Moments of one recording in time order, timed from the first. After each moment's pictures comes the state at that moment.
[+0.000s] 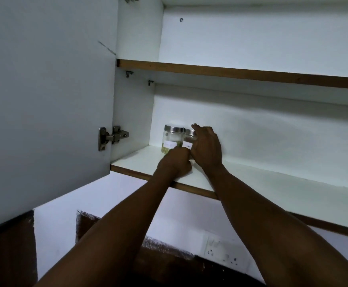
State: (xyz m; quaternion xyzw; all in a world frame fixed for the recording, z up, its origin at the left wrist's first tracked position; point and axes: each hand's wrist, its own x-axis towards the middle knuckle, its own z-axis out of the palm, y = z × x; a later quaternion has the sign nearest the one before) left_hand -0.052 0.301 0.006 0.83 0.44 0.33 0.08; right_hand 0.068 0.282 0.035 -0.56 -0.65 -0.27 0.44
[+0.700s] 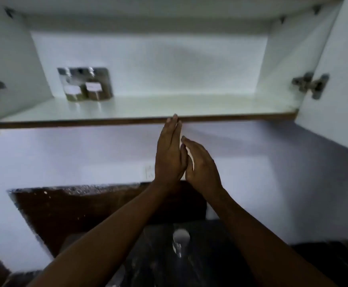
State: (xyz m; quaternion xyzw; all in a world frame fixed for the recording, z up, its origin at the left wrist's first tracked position) left_hand 0.121 0.066 -0.145 0.80 0.18 0.58 0.05; right_hand 0.213 -0.017 -0.161 -0.61 -0.60 -0.20 0.48
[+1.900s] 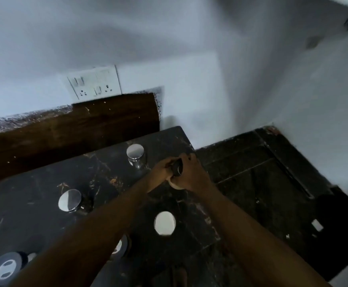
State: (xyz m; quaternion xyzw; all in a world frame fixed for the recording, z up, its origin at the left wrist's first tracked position) left_hand 0.127 -0.086 -0.433 0.82 0.24 -0.04 0.52; right_hand 0.216 -0.209 -0.433 -0.88 -0.37 0.20 0.20
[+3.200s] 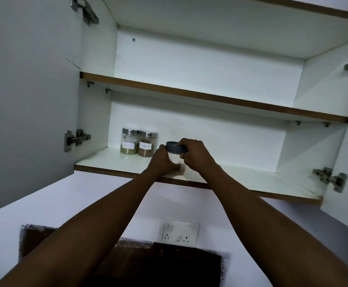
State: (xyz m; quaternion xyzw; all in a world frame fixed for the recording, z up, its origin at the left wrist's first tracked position) left_hand 0.000 0.208 0.015 0.79 0.34 0.43 0.27; right_hand 0.118 0.109 0.065 -0.66 -0.66 -0.15 0.33
